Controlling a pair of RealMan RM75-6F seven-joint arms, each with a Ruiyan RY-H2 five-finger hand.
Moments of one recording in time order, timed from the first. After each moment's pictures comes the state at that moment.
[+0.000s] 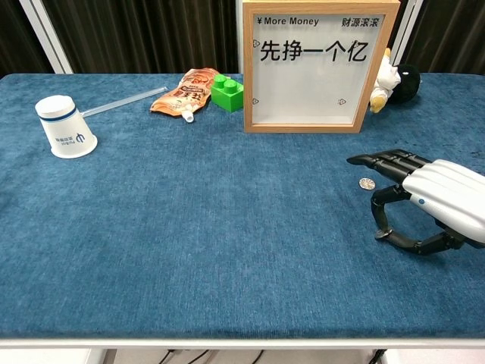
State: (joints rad) left arm -0.11 -1.21 0.00 -1.45 1.57 1.48 -0.06; right arm 0.41 -1.69 -0.10 -1.03 -1.75 1.30 0.05
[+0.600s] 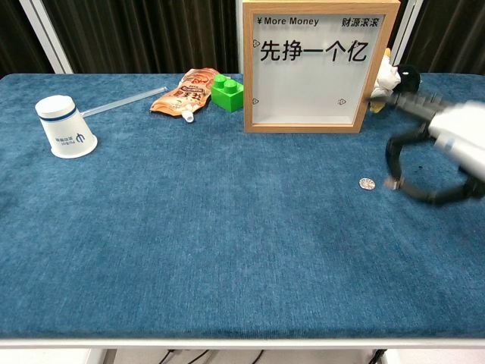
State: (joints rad) left arm -0.11 -1.20 0.01 -1.46 1.59 1.50 -0.07; right arm 0.43 -1.58 -0.02 -1.18 -1.76 1.42 0.05
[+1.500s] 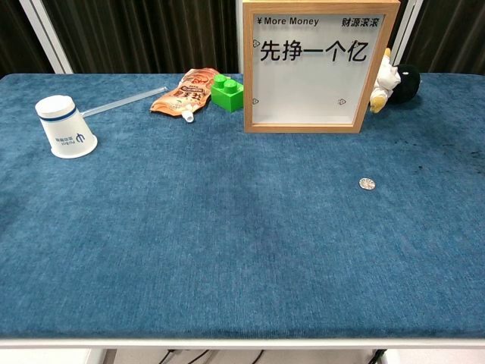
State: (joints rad) left arm -0.12 -1.19 0.02 -1.47 1.63 1.50 -0.09; right arm 0.78 -1.22 0.43 -1.79 -0.99 1.05 -0.44
